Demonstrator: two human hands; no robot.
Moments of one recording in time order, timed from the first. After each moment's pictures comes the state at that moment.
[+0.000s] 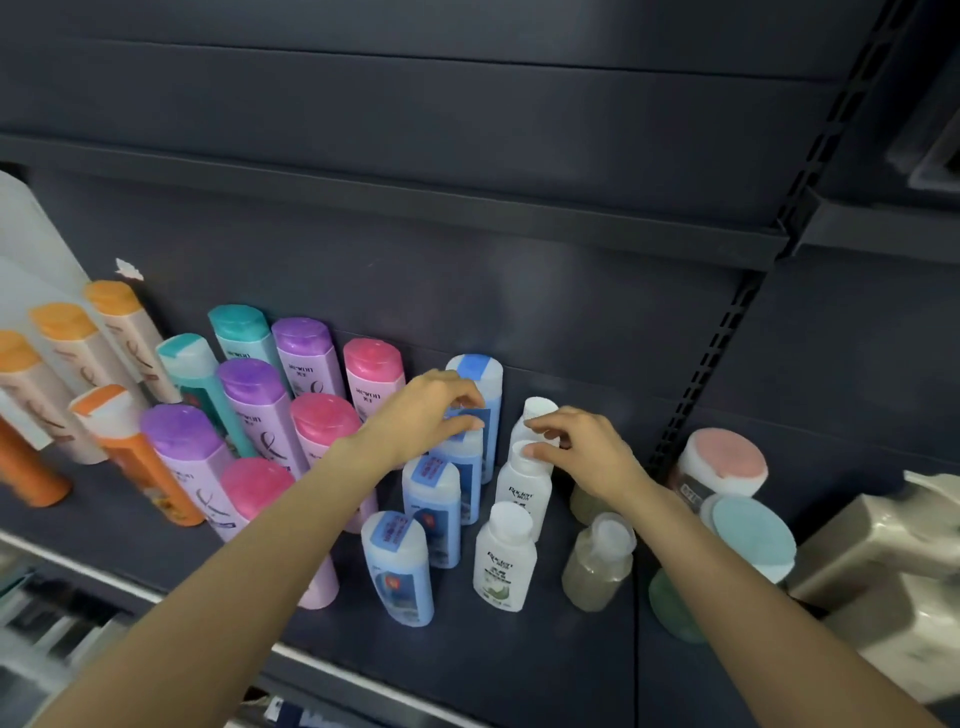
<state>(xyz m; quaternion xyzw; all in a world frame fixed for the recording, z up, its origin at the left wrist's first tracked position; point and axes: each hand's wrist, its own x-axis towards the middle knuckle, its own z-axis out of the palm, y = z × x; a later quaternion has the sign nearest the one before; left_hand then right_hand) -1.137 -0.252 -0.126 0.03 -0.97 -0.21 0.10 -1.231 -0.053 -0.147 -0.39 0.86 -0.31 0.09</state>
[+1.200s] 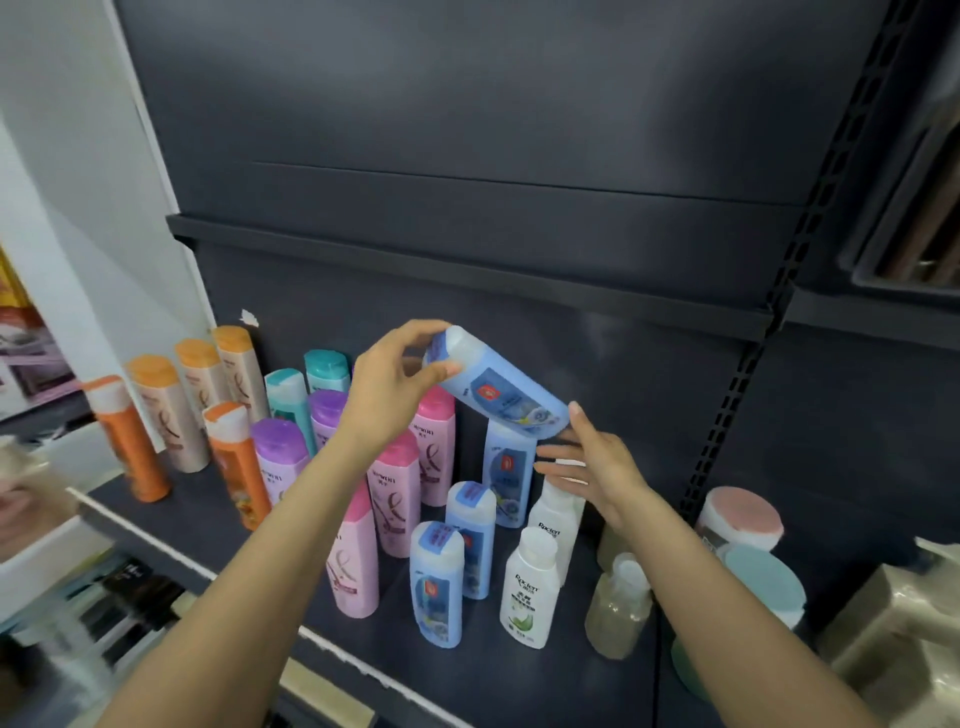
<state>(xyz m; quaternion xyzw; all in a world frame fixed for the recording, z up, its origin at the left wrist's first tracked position) -1.044 -0.237 -0.026 0.13 -0.82 -0.39 0.40 -1.178 -0.061 -0.084 -0.12 0.68 -0.65 0.31</state>
